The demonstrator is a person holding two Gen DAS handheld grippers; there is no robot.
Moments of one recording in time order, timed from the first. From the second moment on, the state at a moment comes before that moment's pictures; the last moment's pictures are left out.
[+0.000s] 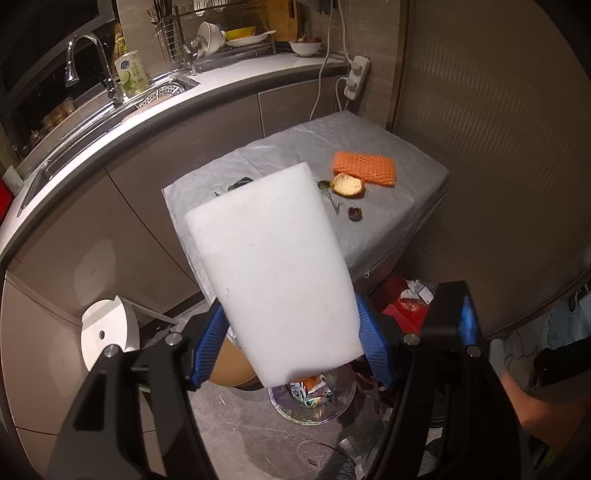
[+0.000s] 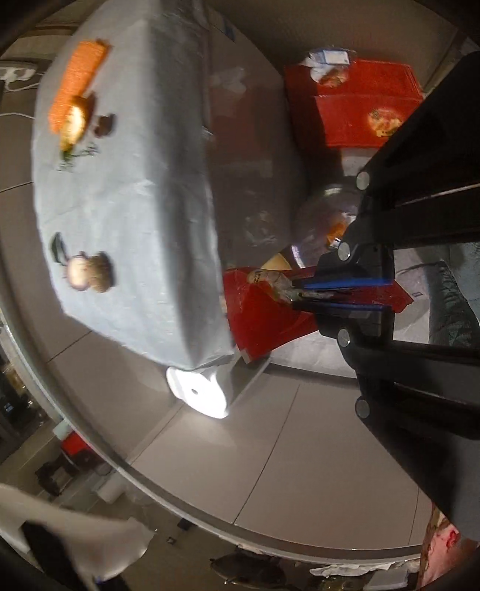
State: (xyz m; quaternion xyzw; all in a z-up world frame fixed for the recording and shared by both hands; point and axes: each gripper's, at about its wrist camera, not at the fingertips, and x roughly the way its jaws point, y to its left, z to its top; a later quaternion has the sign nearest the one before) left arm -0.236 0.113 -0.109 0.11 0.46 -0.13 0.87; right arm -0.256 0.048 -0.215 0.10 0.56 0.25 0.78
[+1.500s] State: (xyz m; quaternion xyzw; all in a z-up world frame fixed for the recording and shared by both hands) left arm -0.256 0.091 -0.595 0.20 0.71 -0.13 0.67; right arm -0.321 -0.094 -0.340 0.09 0.54 0.05 0.83
